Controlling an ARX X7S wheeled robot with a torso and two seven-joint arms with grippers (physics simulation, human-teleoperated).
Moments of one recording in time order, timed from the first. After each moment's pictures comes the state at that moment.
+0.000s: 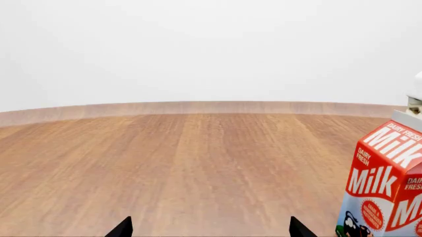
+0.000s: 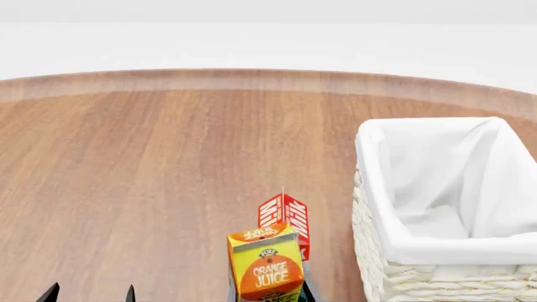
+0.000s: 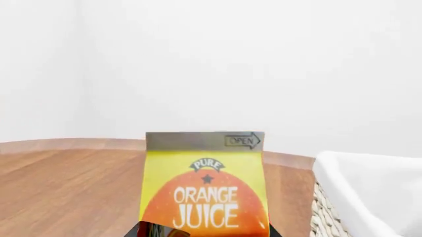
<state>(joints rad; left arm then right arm) -0.06 -0.29 0.36 -0.02 -0.29 0.07 -0.34 0.02 0.34 -0.51 -0.57 0.26 0.28 0.40</state>
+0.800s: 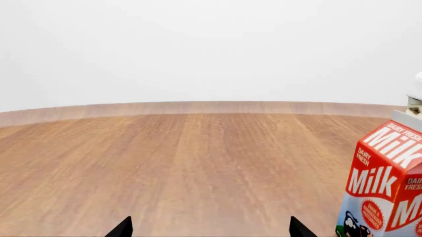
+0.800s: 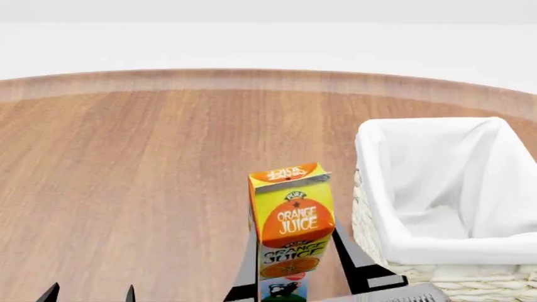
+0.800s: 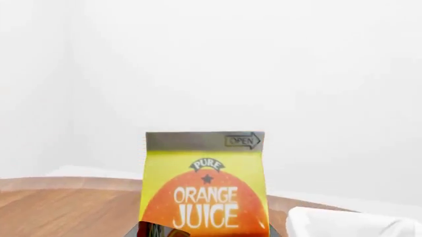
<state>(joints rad) -0.06 -0.30 0.37 -0.03 -0.30 0.08 -0.35 0.15 0.38 -0.42 -0.82 0.35 0.54 0.47</state>
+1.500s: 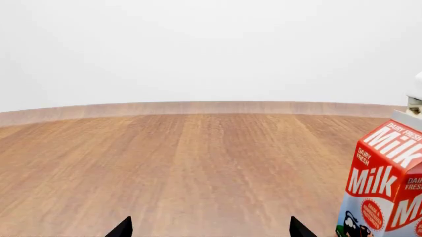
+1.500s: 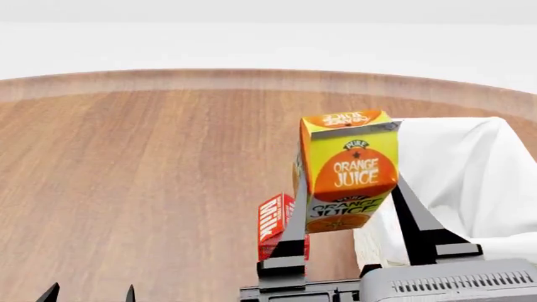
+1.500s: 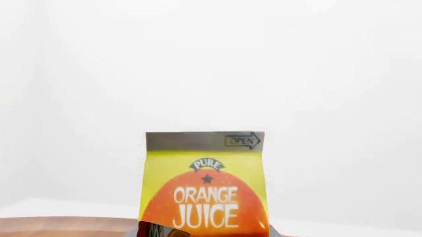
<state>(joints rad) -0.06 -0.30 0.38 -0.03 -0.31 0.08 -0.36 0.26 0.43 -0.24 -0.96 0.50 0.69 0.54</state>
